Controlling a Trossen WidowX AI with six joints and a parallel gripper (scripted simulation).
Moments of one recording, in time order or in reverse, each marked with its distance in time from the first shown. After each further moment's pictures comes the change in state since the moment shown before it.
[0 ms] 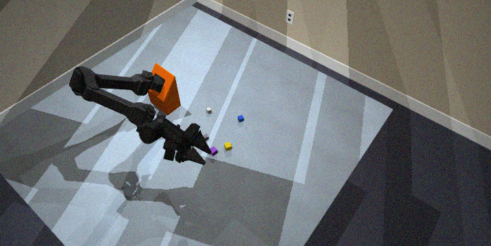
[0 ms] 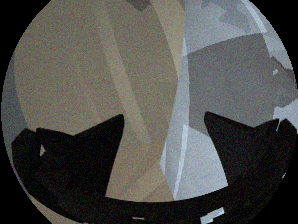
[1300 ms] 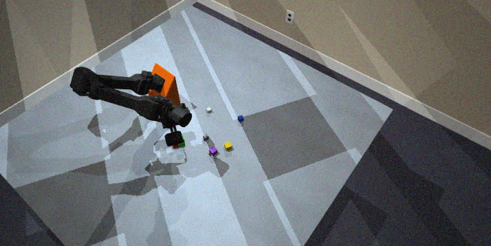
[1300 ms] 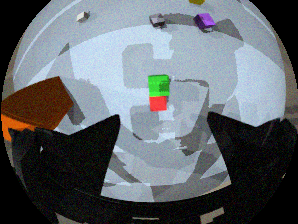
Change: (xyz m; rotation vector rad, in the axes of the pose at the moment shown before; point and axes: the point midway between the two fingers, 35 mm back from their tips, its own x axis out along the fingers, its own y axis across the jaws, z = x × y) arm -0.157 -0.191 -0.109 -1.967 1.482 -0.468
